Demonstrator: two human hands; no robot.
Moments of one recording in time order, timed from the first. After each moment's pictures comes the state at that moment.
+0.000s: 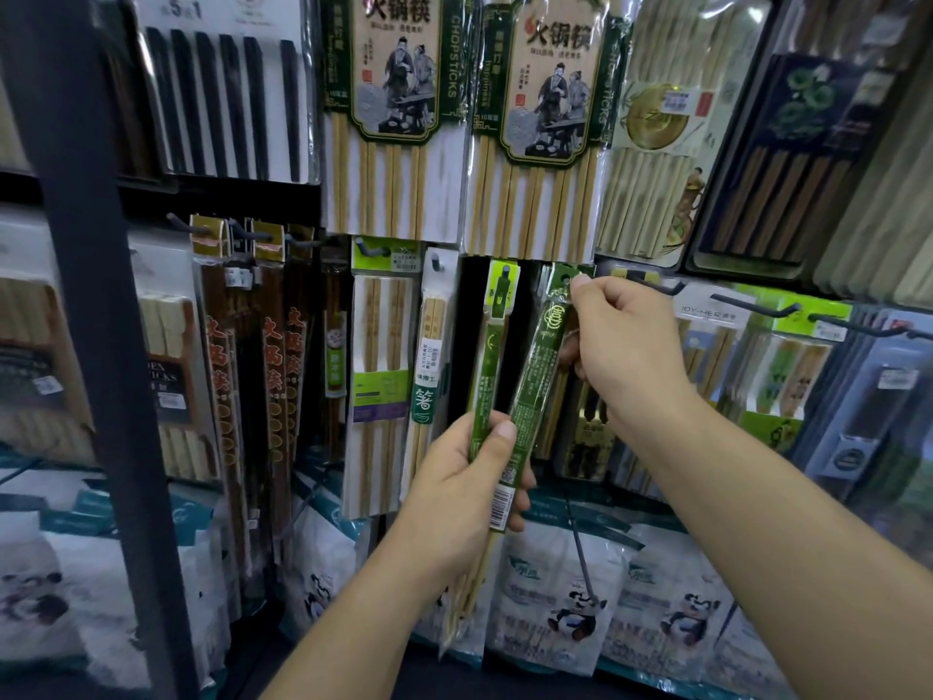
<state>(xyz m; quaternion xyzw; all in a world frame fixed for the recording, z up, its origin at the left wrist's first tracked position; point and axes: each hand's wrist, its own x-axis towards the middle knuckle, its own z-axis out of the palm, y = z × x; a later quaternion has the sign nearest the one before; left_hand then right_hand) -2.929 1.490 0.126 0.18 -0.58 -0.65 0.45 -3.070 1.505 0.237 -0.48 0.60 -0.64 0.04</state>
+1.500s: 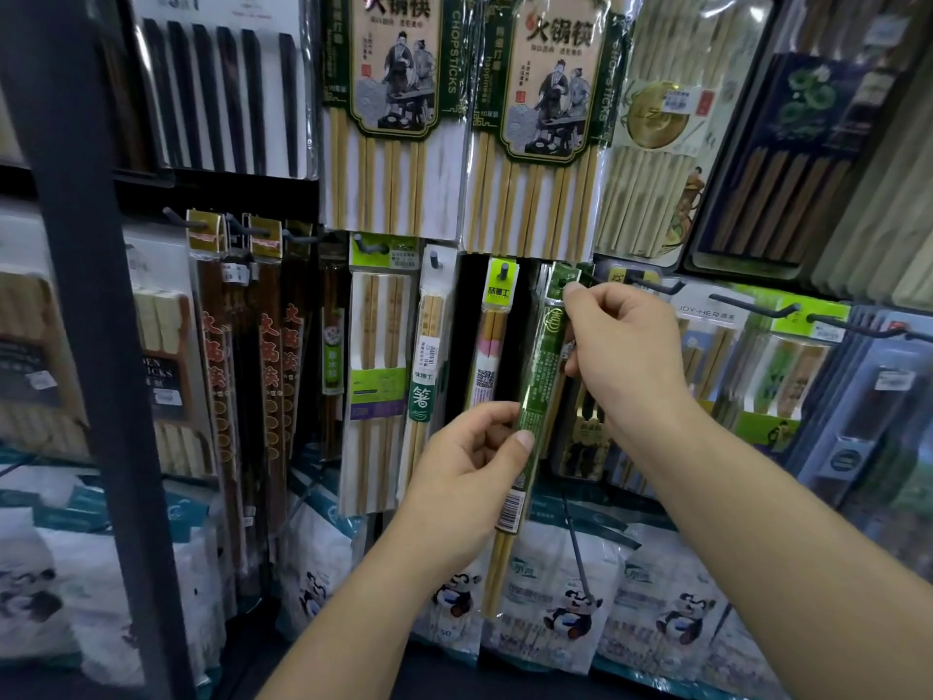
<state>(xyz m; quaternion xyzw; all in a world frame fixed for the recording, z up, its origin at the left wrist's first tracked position) -2.939 1.481 0.122 0.18 -0.64 -0.55 0.50 -3.072 1.506 0.229 -0.48 0.59 -0.65 0.03</state>
